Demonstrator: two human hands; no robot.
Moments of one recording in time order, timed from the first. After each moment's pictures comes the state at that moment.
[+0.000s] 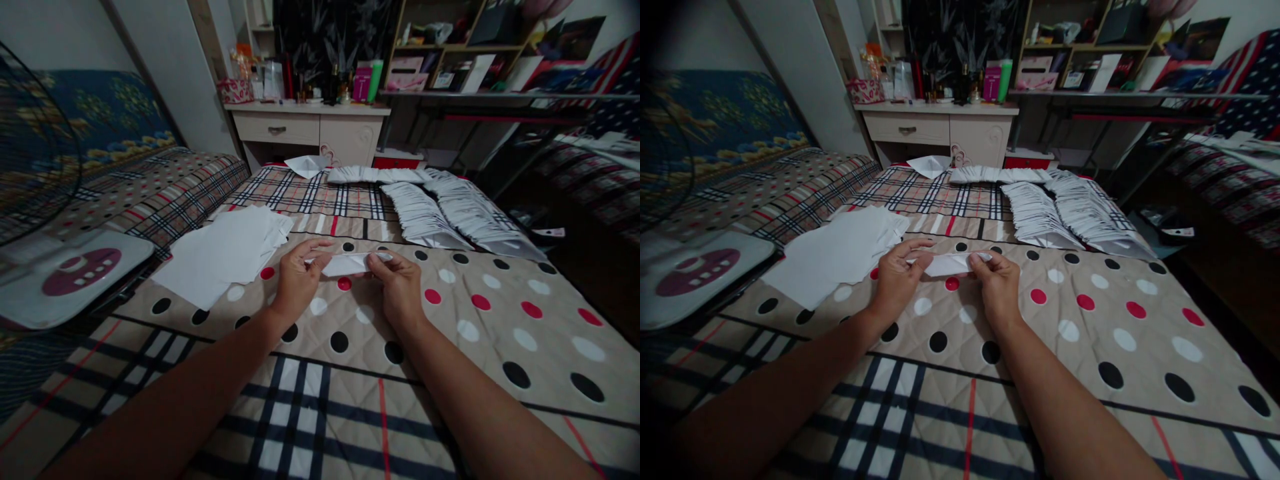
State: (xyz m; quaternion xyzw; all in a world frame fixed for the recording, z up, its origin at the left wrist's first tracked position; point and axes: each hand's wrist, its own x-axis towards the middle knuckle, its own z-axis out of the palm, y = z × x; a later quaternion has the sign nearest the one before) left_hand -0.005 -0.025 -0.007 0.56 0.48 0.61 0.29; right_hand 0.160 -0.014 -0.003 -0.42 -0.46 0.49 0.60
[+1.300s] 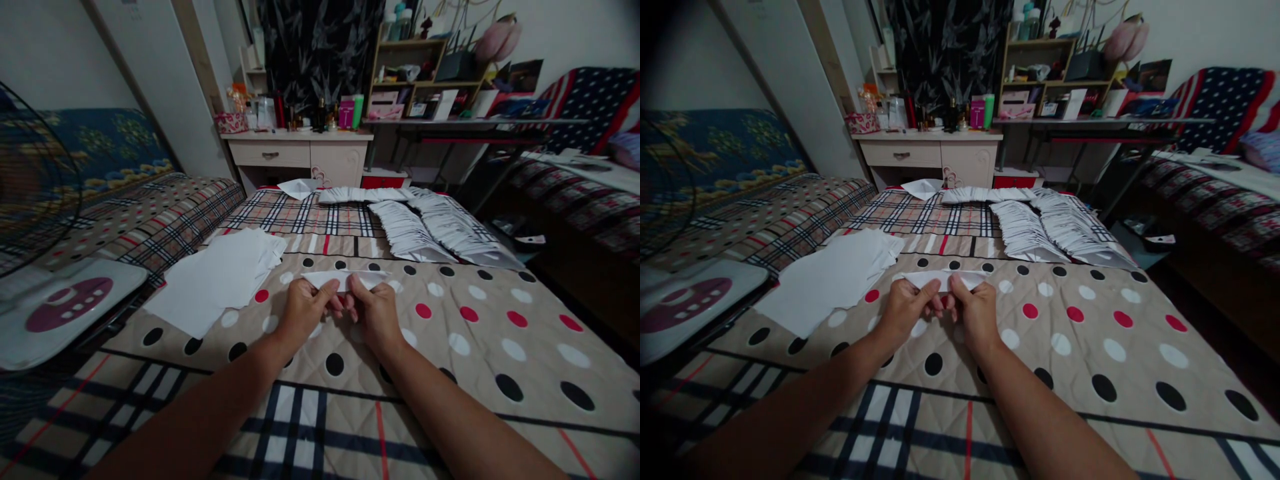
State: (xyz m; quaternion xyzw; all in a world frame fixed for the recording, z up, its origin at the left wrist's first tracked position) left_hand 0.014 -0.037 0.001 0.54 0.48 0.51 0.47; right_hand 0.141 -0.031 -0.004 -0.39 -0.44 0.59 0.55
